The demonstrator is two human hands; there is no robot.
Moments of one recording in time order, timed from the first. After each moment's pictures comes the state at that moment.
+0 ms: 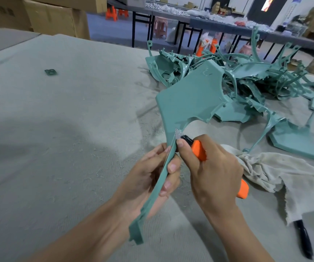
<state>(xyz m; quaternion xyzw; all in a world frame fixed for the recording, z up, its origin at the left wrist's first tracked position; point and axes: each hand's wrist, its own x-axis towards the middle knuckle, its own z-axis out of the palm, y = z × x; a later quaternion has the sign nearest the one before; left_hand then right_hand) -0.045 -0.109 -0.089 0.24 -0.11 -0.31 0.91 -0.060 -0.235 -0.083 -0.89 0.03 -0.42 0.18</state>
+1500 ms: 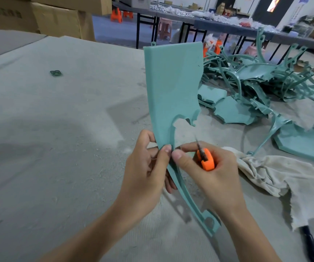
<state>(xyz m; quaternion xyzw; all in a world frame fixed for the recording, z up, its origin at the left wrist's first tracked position) -0.043 -0.108 -0.095 0.66 -0.18 0.06 0.72 -0.070 -0.242 -0.071 -0.78 -0.07 -0.19 0.59</state>
